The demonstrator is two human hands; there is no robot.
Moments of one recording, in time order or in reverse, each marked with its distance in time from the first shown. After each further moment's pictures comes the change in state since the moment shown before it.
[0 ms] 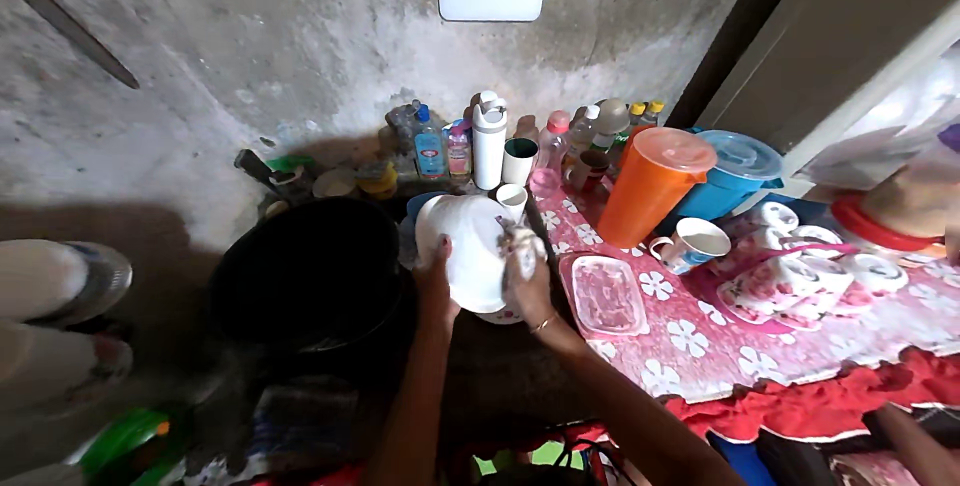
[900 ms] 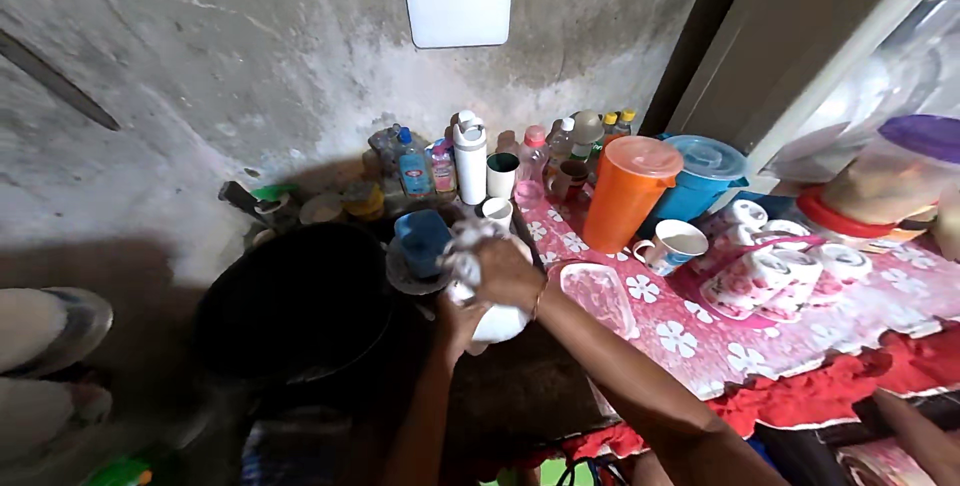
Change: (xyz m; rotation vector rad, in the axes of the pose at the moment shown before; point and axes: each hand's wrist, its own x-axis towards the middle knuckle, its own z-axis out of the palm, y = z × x) left_hand -0.035 -0.006 0.001 0.612 -0.329 0.242; right_hand 0.043 -0.088 -0.031 -0.637 -0.706 -0.338
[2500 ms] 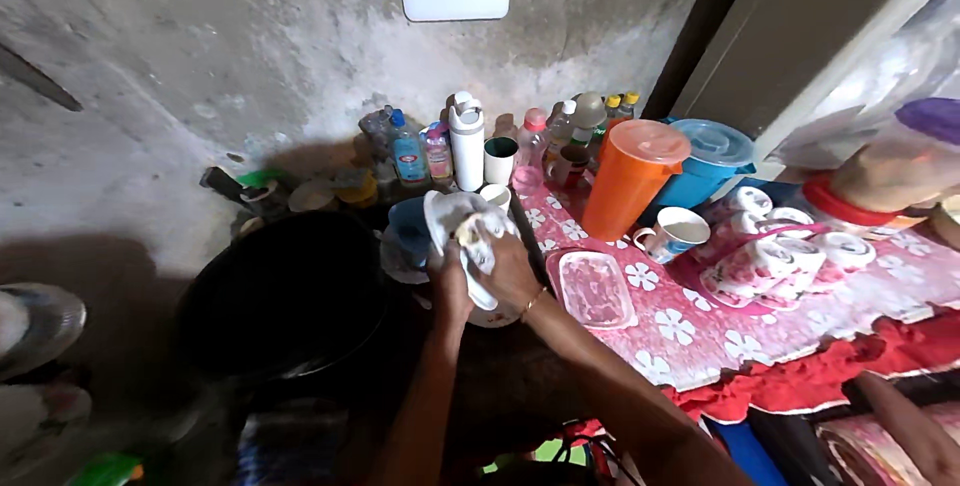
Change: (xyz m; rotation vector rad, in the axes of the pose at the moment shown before) left_hand 0.038 0.018 0.024 -0.574 0.228 -0.151; right_hand -0.002 0.022 0.053 0.155 0.521 0.110
